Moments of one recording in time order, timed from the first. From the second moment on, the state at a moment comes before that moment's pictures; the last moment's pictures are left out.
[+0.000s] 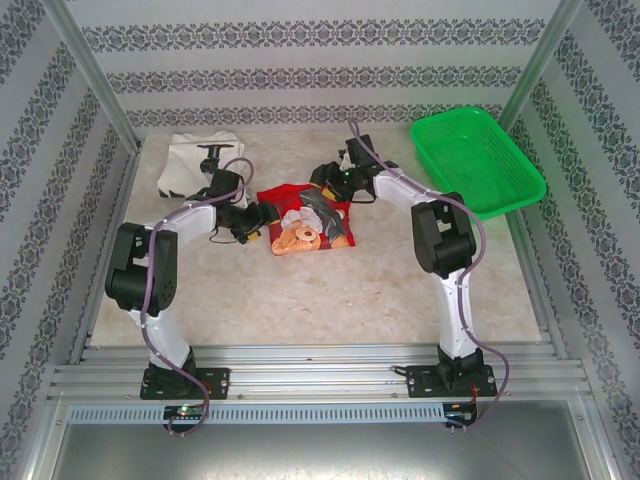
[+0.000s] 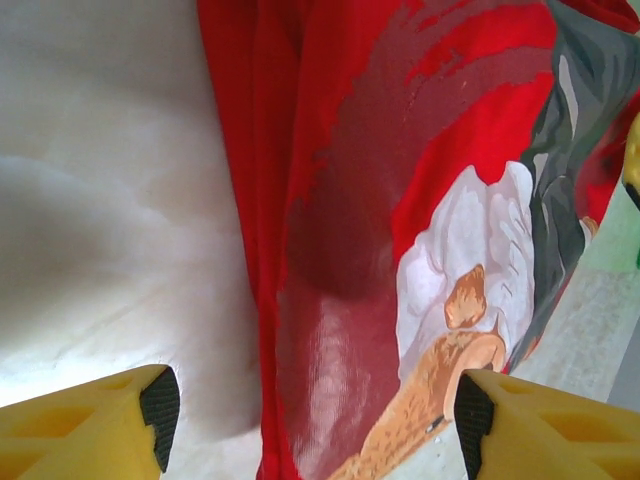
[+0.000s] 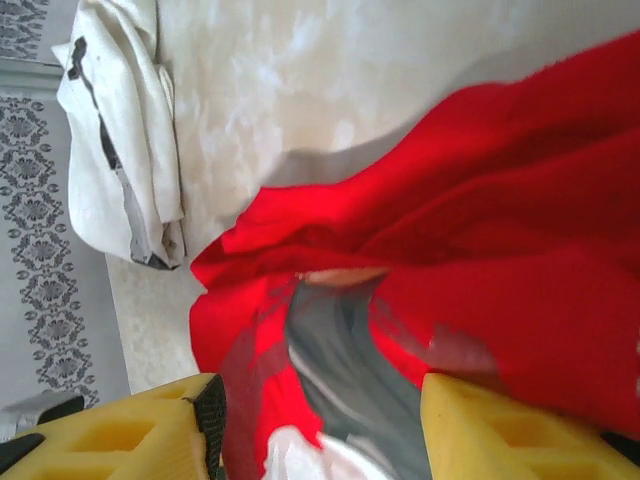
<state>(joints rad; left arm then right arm) -0.17 1.83 1.15 -0.37 0.50 -0.69 0.35 2.28 1.78 -0.32 -0.56 0.87</state>
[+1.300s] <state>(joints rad) -0.35 2.12 1.78 -0.52 0.12 -0.51 0.24 1.31 1.09 -0.40 -0.61 0.81</state>
